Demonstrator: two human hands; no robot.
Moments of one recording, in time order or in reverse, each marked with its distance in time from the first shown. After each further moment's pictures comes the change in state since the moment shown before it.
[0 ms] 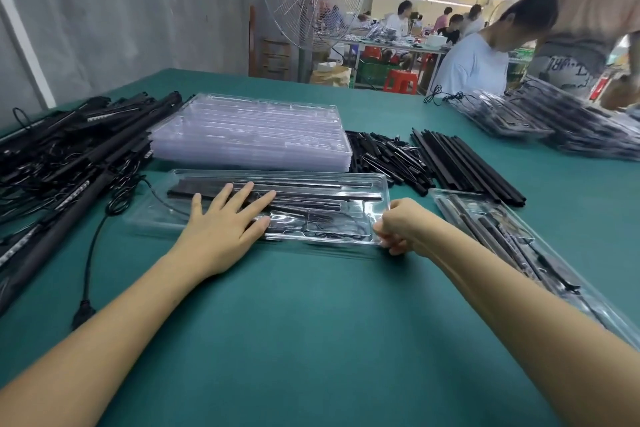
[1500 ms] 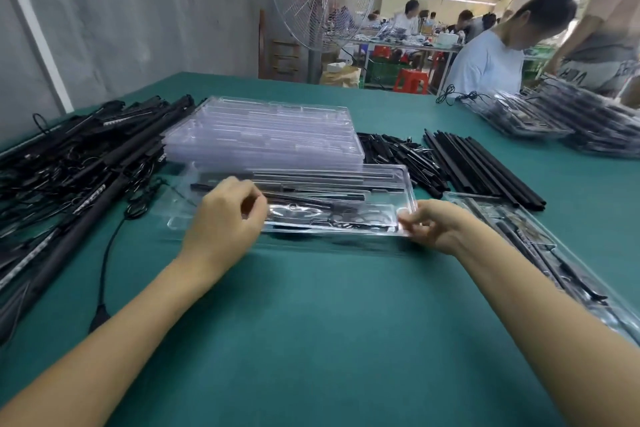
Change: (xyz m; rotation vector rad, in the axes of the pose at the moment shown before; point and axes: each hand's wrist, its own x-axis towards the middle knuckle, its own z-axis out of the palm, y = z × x) left_hand -0.019 0.025 -0.040 -0.541 0.525 -0.008; right_hand 0.019 0.008 -0.023 0.615 -0.069 0.098
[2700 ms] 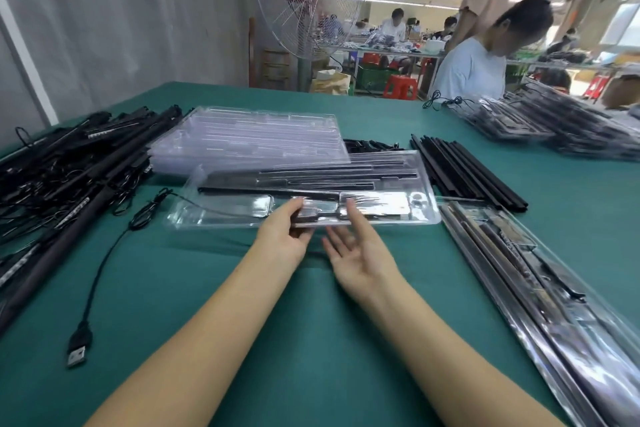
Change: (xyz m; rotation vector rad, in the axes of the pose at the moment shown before) left_hand 0.029 0.063 0.074 -1.478 0.055 -1.251; right_hand -0.046 0.046 0.091 0.811 -0.148 -0.049
